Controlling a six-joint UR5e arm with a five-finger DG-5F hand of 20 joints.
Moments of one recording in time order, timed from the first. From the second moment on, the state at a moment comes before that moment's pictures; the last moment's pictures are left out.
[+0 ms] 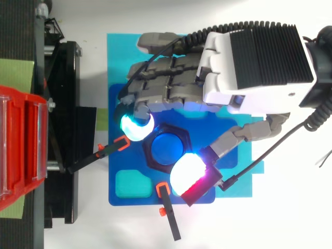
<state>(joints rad) 0.07 -2.20 -1.28 -2.81 -1.62 -1.06</state>
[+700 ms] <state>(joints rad) 0.04 -2.20 -1.28 -2.80 -1.64 -1.07</state>
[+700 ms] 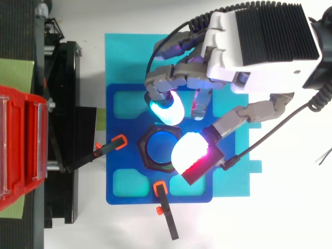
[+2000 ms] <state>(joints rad) 0.07 -2.20 -1.21 -2.85 -1.66 -1.16</state>
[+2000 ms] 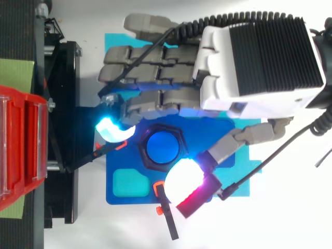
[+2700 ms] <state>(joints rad) 0.10 -2.20 -1.22 -2.86 -1.64 -1.15</state>
